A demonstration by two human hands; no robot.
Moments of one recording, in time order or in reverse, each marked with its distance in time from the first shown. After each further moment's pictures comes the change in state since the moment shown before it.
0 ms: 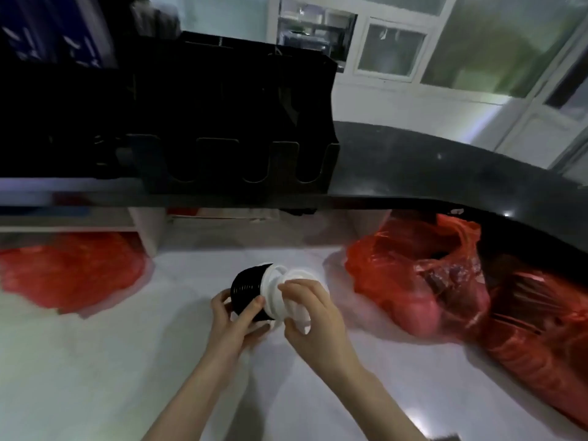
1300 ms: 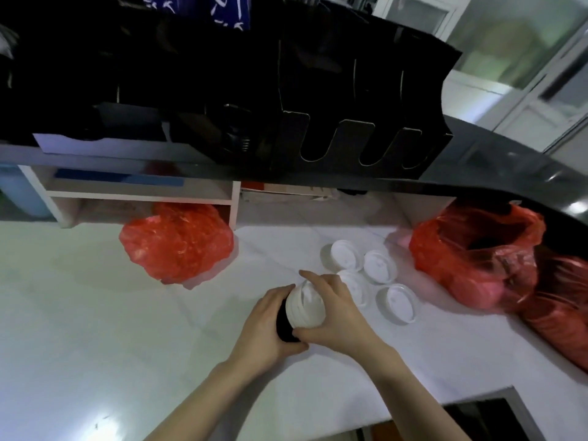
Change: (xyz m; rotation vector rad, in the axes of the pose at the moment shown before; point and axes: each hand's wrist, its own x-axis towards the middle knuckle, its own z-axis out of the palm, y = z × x) left_hand 0.014 0.019 -0.189 0.798 -0.315 0.465; right_hand 0.021 -0.099 0.148 -0.222 -0.387 0.371
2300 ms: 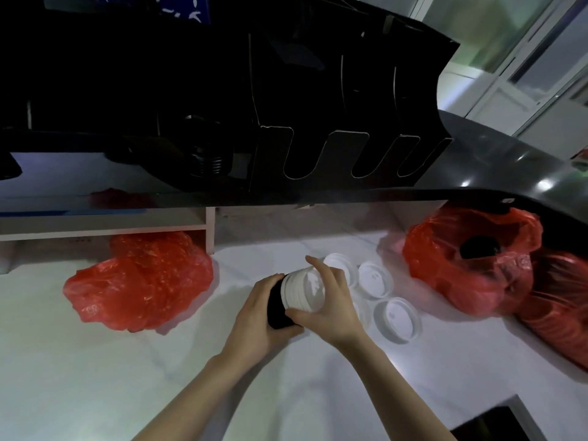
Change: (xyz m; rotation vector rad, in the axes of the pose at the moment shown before) left_hand 0.082 -0.026 -0.001 -0.076 0.003 0.031; right_hand 0.068 0.018 -0.002 0.241 0.233 0.159
